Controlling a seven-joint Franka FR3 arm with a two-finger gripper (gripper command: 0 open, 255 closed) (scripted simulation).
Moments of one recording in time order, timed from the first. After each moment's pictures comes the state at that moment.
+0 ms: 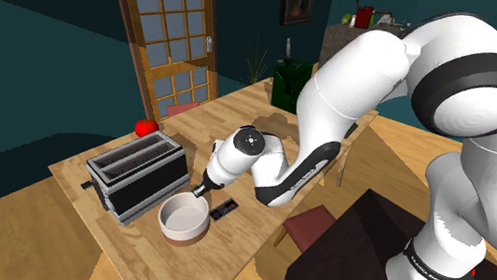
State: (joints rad) arm 1.00 0.45 -0.53 -2.22 -0.63 3.15 1.04
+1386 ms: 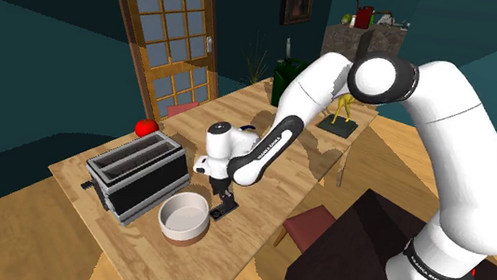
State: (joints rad) arm -0.07 0.80 0.49 -1.84 -0.61 2.50 -0.65
